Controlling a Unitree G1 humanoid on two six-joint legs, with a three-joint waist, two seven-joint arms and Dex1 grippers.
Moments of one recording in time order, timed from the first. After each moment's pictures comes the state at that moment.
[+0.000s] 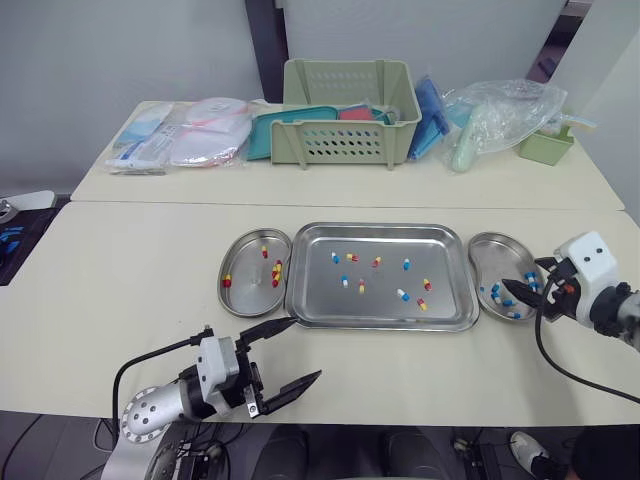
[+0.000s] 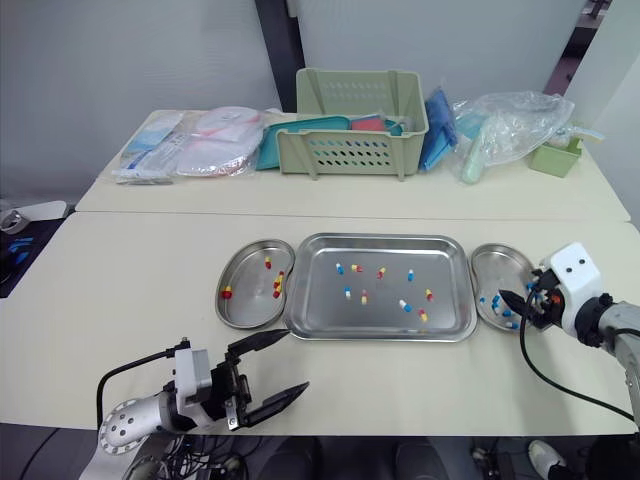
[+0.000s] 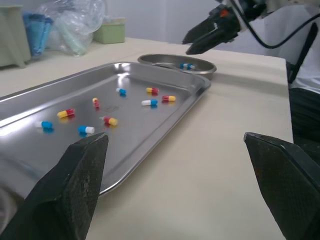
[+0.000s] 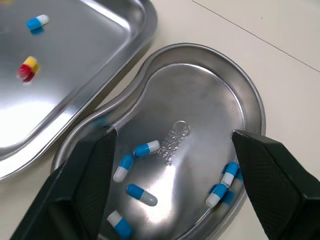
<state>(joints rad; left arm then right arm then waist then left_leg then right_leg) 0.31 0.50 0.04 -0.32 -0.47 -0.14 -0.99 0.01 -0.84 -0.36 -0.28 0.27 0.62 0.81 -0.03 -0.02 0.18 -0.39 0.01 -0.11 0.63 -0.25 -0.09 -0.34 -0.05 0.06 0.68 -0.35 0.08</state>
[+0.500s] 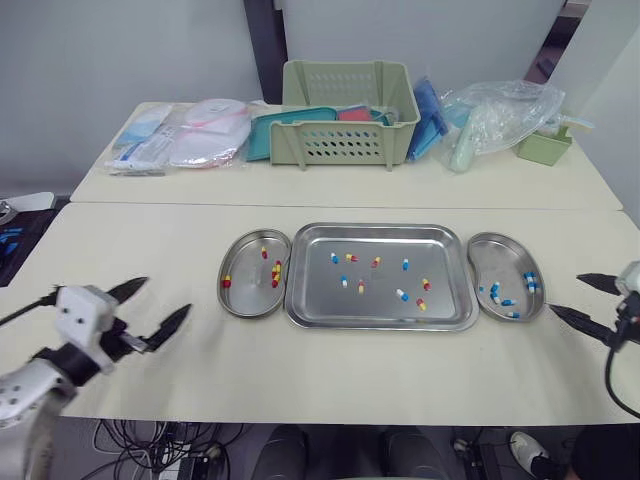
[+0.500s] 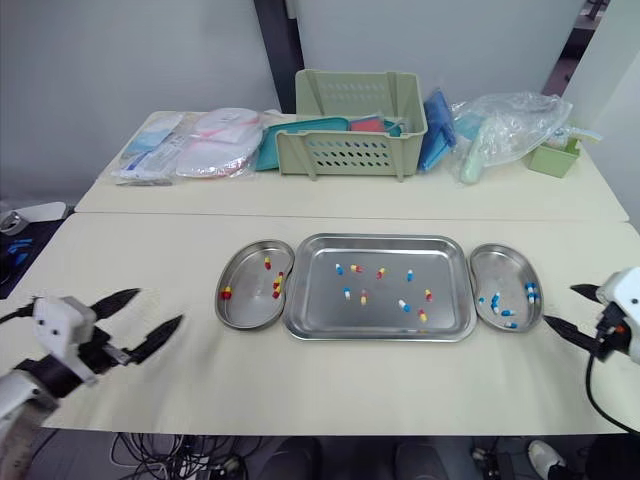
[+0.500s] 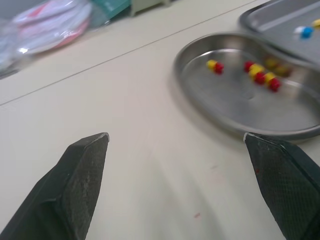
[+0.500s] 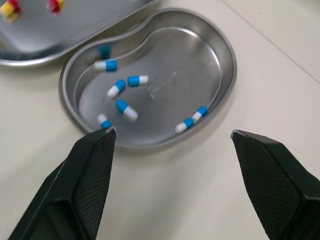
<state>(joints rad) 0.28 0.77 0.53 -0.03 -0.47 0.08 -0.79 0.22 -1.01 -0.55 -0.01 0.29 0.19 1.13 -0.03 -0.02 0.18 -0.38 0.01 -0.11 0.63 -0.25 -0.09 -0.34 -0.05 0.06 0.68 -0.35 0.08</state>
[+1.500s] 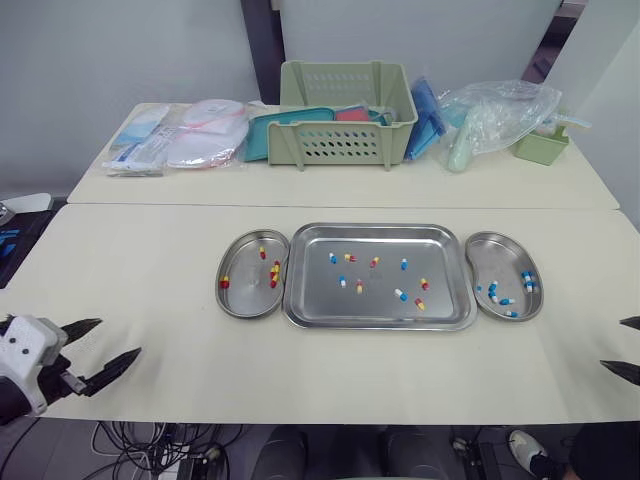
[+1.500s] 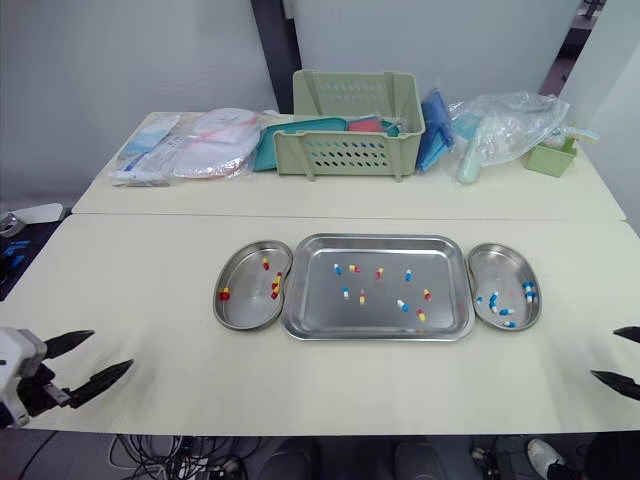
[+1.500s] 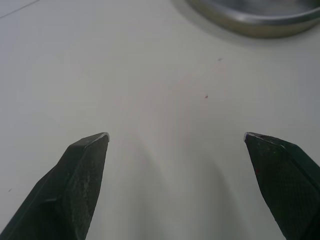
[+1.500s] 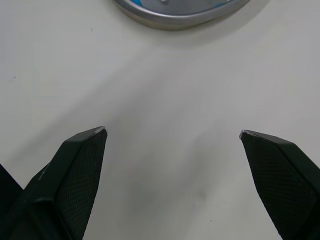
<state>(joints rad) 0.42 0.79 0.55 -0.07 -0.47 0.04 -1.02 0.37 -1.09 -0.61 0.19 0.27 0.07 1.31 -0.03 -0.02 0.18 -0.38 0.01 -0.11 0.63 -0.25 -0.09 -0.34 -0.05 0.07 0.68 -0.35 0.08</state>
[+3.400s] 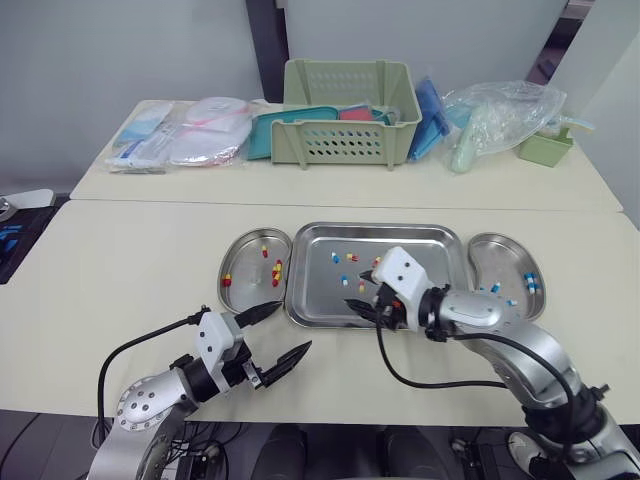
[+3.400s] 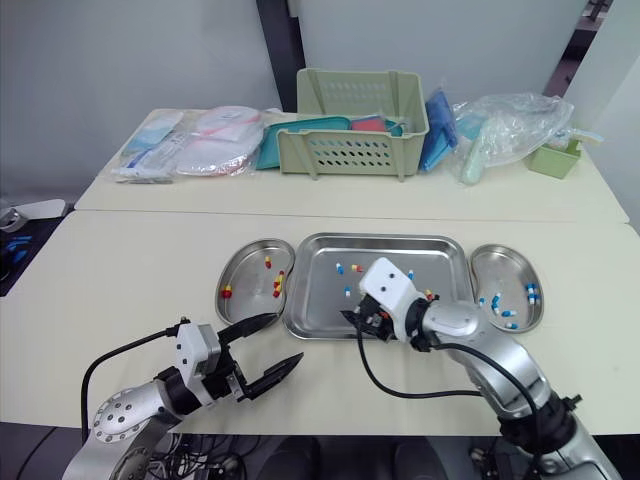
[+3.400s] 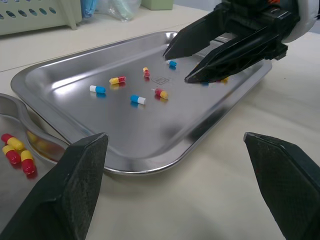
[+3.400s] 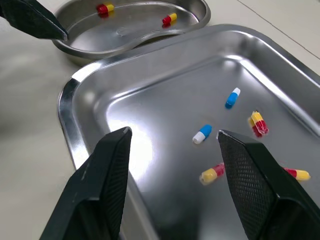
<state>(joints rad) 0.27 0.50 0.05 -0.38 -0.41 0.05 -0.84 -0.44 -0.46 0.42 -0.48 0.22 0.91 0.45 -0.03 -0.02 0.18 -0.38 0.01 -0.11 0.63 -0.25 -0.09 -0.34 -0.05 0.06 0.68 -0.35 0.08</state>
